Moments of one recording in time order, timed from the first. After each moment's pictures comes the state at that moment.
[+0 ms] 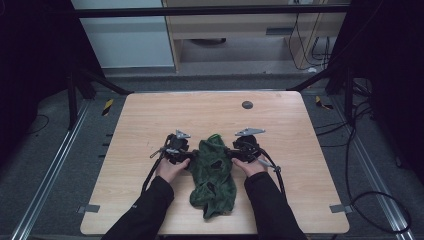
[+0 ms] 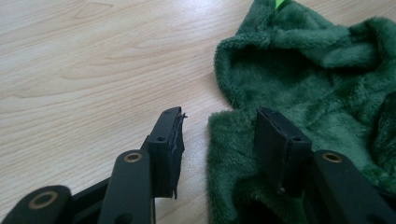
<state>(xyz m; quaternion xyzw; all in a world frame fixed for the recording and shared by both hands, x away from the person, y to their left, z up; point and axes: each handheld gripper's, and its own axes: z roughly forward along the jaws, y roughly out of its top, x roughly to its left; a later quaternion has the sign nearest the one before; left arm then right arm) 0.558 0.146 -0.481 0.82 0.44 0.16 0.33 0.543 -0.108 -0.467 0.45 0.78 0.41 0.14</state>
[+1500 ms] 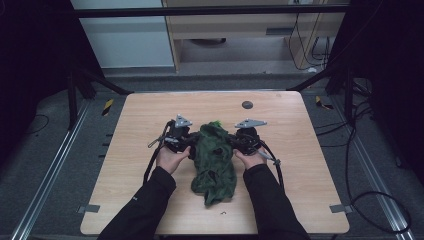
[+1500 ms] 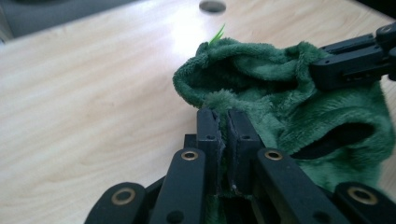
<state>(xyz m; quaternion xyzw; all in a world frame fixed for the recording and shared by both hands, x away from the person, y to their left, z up) 0.552 0.137 -0.406 0.80 0.39 0.18 0.41 0.551 -0.109 -0.436 0.42 0.77 0.45 0.17</state>
